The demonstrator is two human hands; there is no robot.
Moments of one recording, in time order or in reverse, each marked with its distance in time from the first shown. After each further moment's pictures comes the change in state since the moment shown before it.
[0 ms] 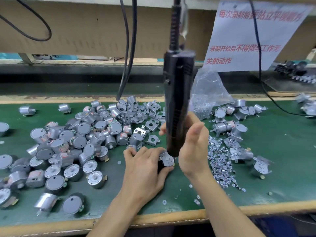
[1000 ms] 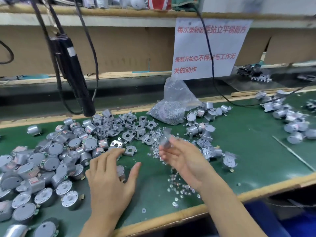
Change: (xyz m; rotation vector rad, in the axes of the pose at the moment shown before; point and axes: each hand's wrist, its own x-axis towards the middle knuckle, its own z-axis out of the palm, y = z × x) left_hand -0.006 -0.013 0.001 -0.102 0.341 -0.105; right_hand -0.008 0.005 -0.076 0.407 0.000 0.762
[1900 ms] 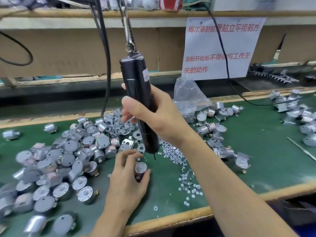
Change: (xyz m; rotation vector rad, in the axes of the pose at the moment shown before) left_hand -0.001 0.002 -0.004 -0.183 -0.255 -0.077; right_hand 0.022 -0.058 0.109 -0.578 -0.374 -0.578
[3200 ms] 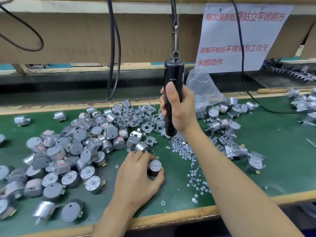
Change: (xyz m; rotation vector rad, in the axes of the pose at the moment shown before) left_hand -0.001 -0.001 0.002 0.225 -0.065 0.052; right_hand 0.025 0.074 -0.015 0.112 0.276 -0.134
